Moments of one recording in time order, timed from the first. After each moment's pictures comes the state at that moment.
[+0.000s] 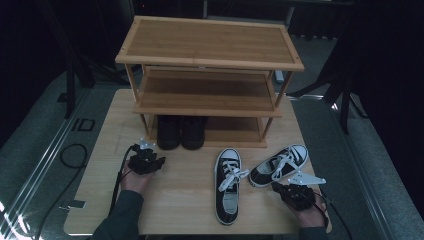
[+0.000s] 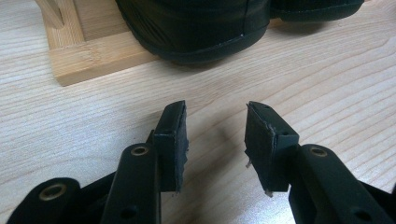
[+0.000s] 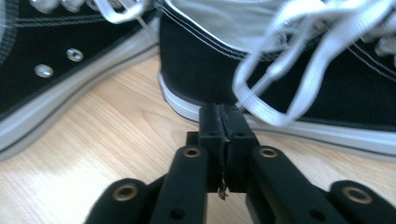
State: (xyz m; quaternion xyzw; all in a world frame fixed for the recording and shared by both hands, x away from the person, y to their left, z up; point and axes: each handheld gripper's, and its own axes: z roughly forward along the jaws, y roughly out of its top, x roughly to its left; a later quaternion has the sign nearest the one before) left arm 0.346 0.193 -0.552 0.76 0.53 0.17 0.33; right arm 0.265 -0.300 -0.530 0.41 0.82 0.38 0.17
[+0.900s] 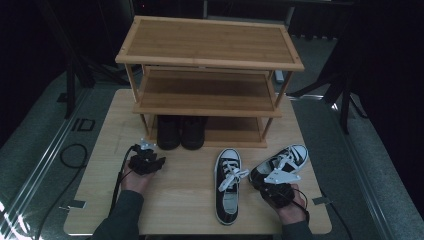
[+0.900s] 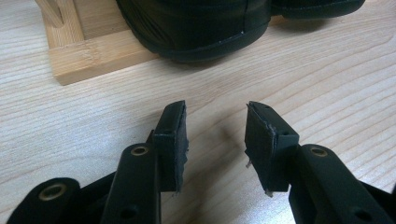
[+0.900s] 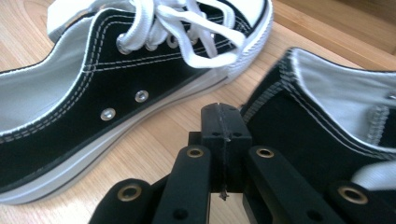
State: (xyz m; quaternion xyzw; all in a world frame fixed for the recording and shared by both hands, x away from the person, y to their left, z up) left arm 0.346 0.191 -0.553 0.77 0.53 0.17 0.32; right arm 0.270 -0.238 -0.525 0.34 0.85 0.37 0.17
